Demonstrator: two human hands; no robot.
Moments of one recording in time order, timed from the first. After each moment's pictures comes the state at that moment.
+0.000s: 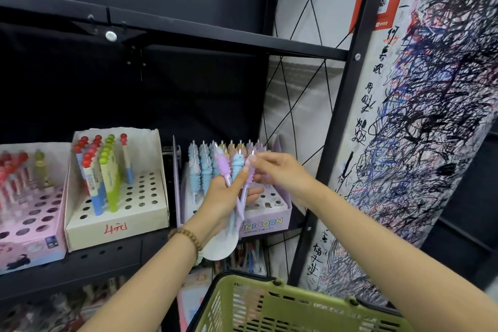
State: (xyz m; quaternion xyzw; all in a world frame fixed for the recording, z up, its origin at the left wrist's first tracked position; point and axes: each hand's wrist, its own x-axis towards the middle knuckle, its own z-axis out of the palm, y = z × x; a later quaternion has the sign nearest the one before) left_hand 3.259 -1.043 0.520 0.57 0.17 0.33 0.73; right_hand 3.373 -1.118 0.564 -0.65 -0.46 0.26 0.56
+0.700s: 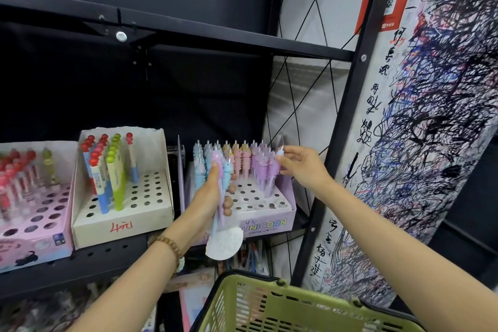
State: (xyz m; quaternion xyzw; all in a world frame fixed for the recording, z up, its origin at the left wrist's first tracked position) left_hand 3.235 -1.022 0.519 0.53 0.25 0.29 0.76; right_hand 3.418 -1.111 0.556 -0.69 -0.41 0.10 0.58
